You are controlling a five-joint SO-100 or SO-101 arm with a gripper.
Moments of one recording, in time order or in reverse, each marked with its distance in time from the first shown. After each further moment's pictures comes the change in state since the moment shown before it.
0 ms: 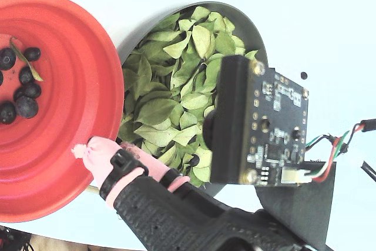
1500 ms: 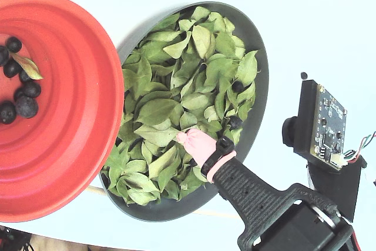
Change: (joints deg) arm 16.4 3.8 -0.8 4.3 -6.7
